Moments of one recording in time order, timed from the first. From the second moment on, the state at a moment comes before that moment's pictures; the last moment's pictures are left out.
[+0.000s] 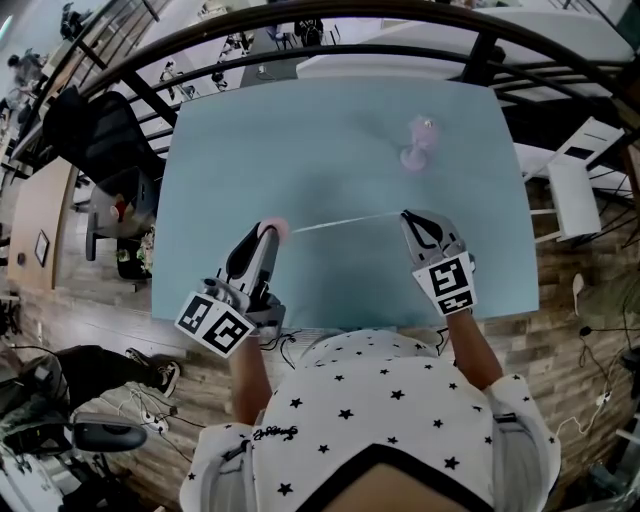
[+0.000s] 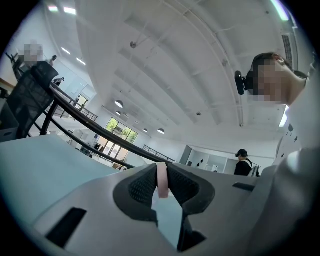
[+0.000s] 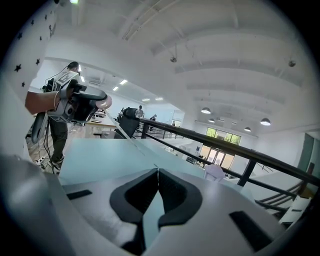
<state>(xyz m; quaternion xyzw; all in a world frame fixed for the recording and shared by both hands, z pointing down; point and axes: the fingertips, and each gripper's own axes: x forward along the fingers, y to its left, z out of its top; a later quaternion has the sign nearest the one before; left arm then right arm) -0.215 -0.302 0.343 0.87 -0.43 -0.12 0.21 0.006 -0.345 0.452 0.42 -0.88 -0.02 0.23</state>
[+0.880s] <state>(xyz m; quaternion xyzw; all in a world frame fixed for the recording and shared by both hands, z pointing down) -0.221 -0.315 0.368 0.86 -0.48 -0.06 0.16 0.007 -0.330 0.387 0.40 -0.90 -0.03 0.13</state>
